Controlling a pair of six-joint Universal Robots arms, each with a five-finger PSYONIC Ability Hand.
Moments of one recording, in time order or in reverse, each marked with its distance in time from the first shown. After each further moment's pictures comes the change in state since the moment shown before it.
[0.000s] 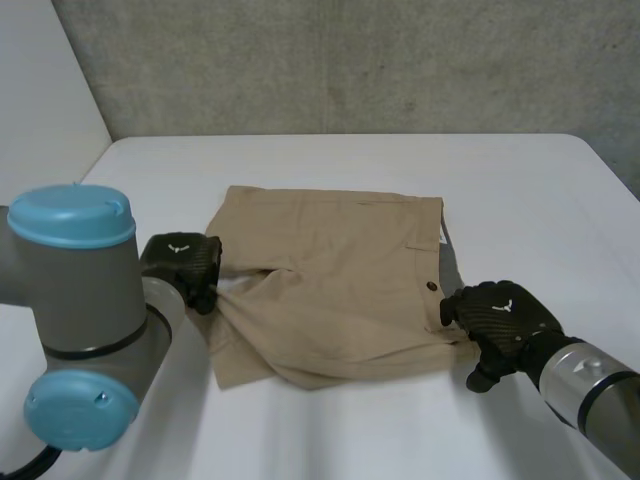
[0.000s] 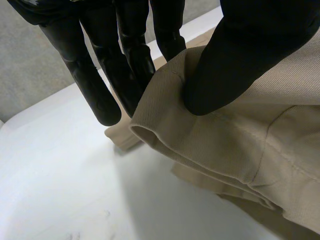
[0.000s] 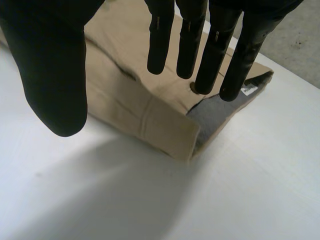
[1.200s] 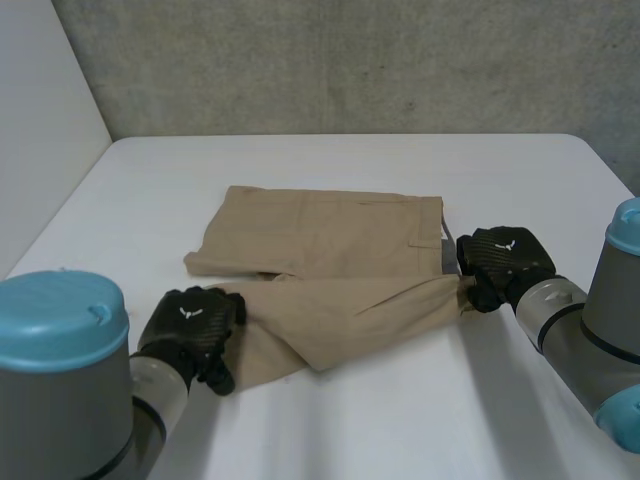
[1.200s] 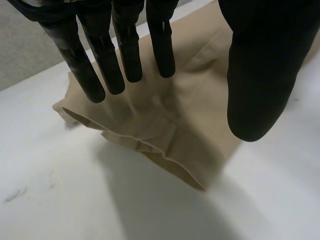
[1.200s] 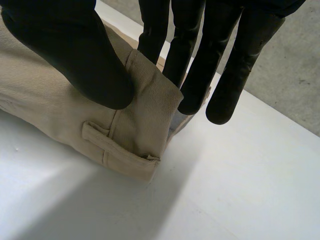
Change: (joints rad) left arm -0.120 0.169 -0.259 0.024 -0.006 -0.072; right arm 0.097 0.189 -0.283 -0.060 0.245 0.128; left_hand -0.614 -0.690 -0.682 -0.703 -0.668; right_hand 0.482 0.646 0.647 0.661 0.627
